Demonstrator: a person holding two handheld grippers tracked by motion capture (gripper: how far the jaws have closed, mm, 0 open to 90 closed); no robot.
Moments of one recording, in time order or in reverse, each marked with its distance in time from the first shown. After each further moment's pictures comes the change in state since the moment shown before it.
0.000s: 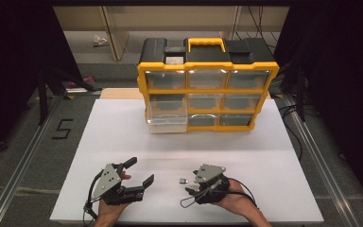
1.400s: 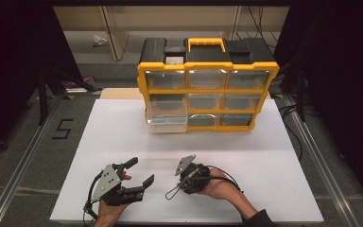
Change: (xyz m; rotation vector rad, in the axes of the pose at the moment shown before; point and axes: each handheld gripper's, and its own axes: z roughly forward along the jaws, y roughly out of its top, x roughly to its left) left arm -0.001 0.000 -0.001 -0.014 -0.007 0.019; right arm -0.011 0.031 0.053 0.231 0.100 -0.077
